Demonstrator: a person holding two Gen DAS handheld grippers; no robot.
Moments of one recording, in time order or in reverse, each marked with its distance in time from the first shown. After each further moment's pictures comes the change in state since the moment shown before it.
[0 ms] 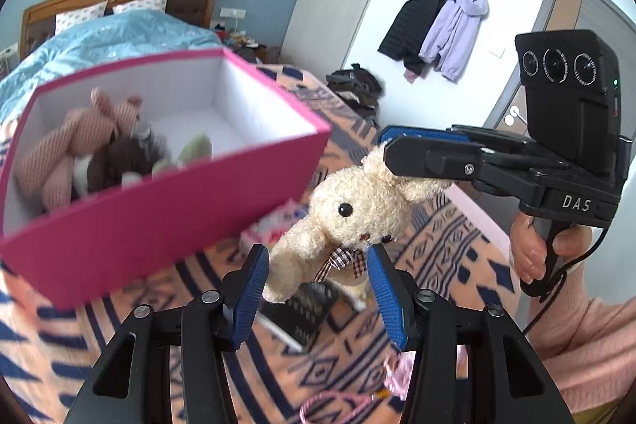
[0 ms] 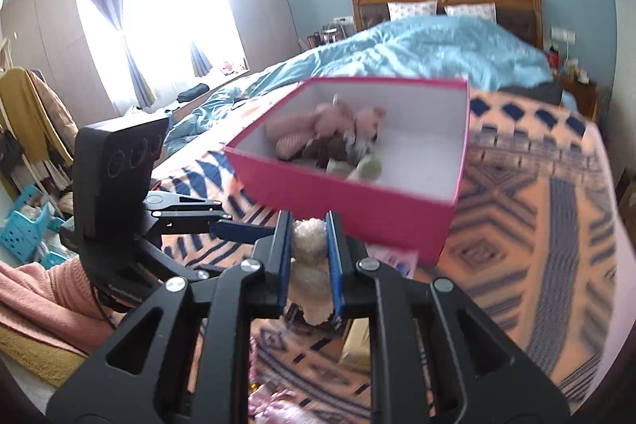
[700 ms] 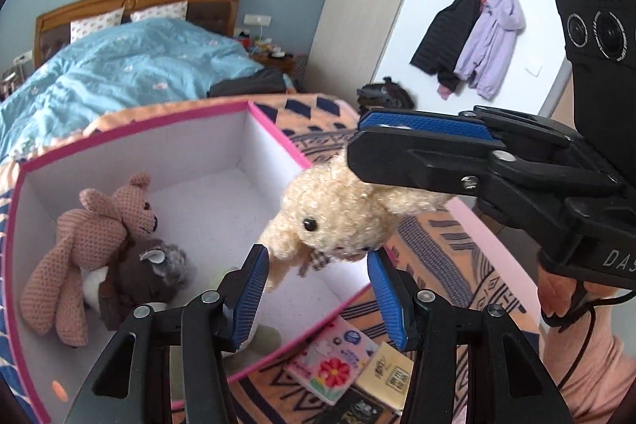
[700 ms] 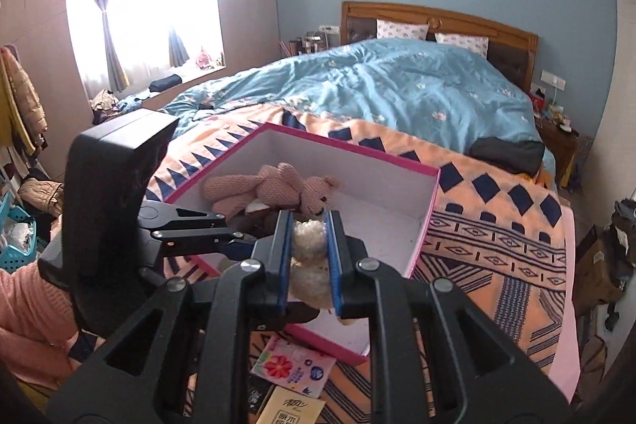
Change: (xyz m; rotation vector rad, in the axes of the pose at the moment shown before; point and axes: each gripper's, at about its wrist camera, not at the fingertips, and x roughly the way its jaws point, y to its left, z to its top) left arm 0.058 0.033 0.101 -0.038 0.011 0.105; right arm 0.045 -0.041 0.093 -0.104 0.027 -0.119
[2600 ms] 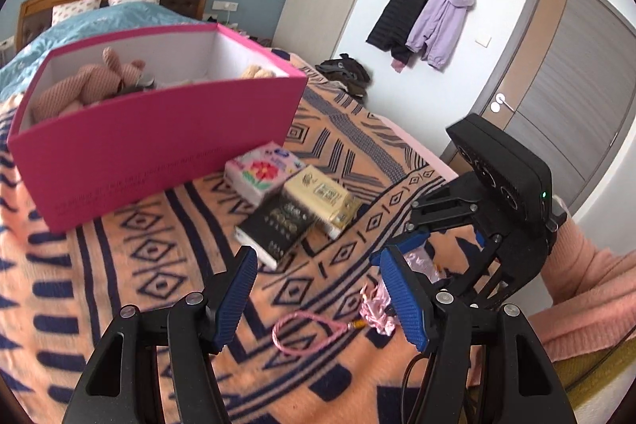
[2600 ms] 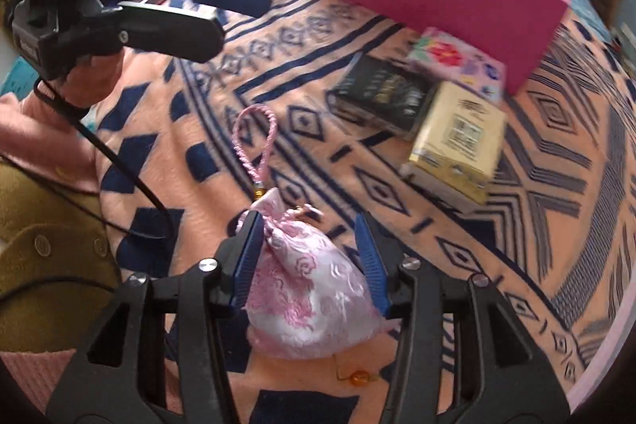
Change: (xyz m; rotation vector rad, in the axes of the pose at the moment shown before) left arm -0.088 -0.043 -0.176 0.029 0.019 -0.132; right arm -0.006 0.093 -0.209 -0.170 0.515 0.238
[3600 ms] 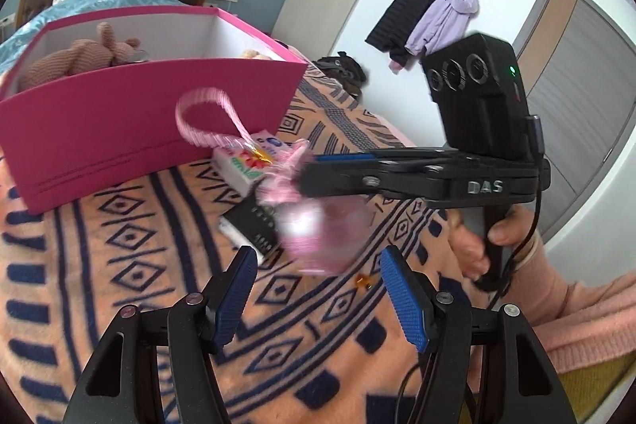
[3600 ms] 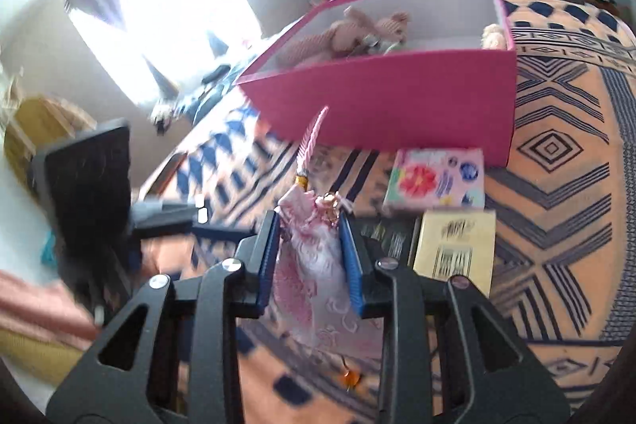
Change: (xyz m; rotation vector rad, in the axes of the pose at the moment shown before) left arm 0.020 0.002 0.000 -0.049 0.009 -0.050; right arm -0.035 -0.054 0.022 0.392 -0.456 0.143
